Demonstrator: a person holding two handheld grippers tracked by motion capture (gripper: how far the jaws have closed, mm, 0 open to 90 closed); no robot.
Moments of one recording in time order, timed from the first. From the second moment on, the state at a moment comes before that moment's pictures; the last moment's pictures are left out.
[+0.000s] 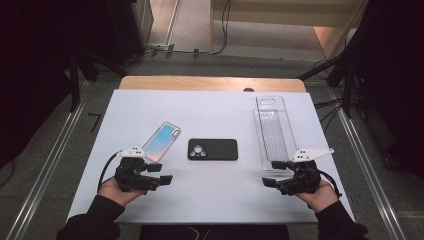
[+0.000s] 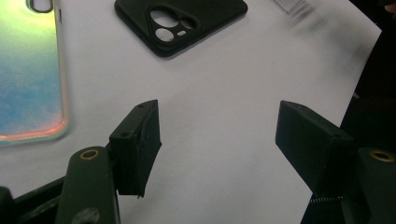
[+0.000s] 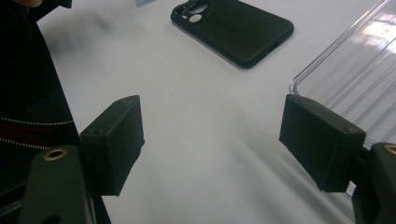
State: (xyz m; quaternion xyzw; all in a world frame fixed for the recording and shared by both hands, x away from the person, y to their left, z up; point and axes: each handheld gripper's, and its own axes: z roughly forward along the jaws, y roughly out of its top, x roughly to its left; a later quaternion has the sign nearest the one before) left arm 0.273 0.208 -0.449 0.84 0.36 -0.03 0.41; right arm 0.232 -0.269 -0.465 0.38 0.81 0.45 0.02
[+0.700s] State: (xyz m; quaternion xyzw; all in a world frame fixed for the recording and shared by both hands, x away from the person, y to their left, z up) left arm 0.296 0.208 -0.442 0.84 0.36 0.03 0.41; right arm 0.232 -0.270 -0.465 0.38 0.81 0.45 0.02
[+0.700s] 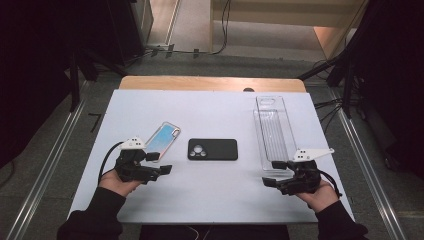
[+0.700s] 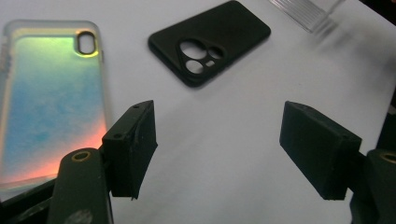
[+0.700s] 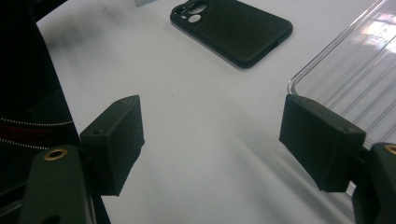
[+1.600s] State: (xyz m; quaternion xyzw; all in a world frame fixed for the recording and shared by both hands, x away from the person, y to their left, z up) left arm 0.365 0.220 -0.438 0.82 0.41 0.06 0.41; right arm 0.232 -0.270 -0.465 0.38 0.81 0.45 0.02
